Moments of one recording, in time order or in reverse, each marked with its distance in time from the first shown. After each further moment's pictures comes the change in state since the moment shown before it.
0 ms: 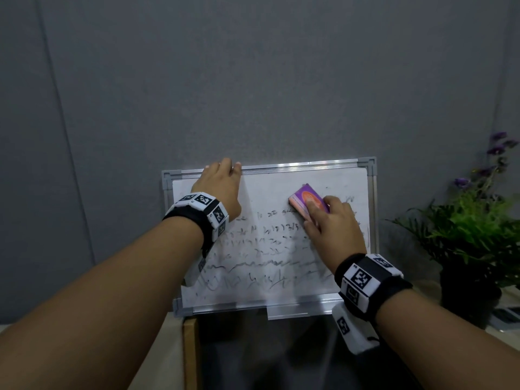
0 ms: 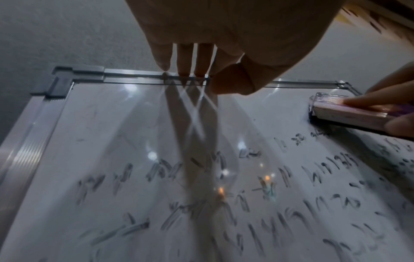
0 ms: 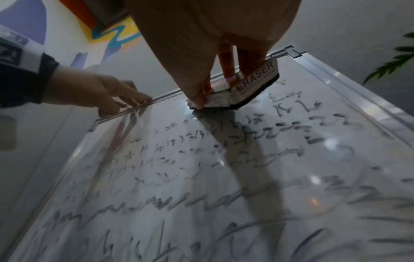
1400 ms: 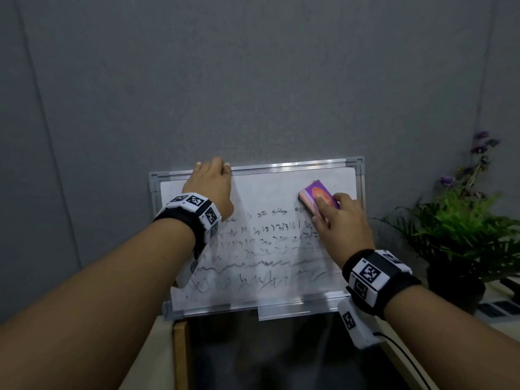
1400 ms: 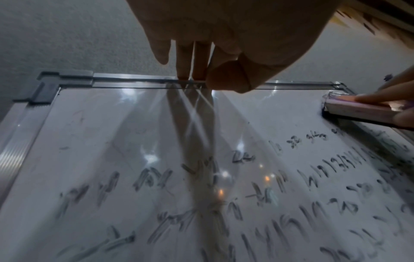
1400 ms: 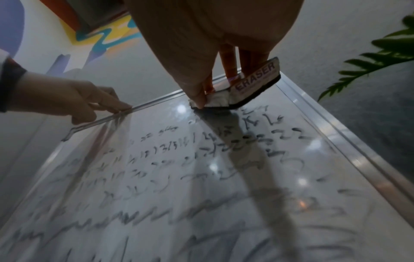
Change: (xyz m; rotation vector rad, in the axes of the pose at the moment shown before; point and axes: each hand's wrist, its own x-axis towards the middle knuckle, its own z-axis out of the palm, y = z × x) left_hand 0.003 0.008 -0.004 0.033 -0.012 0.011; right_hand 0.001 0.026 -0.019 -0.016 -0.031 0.097
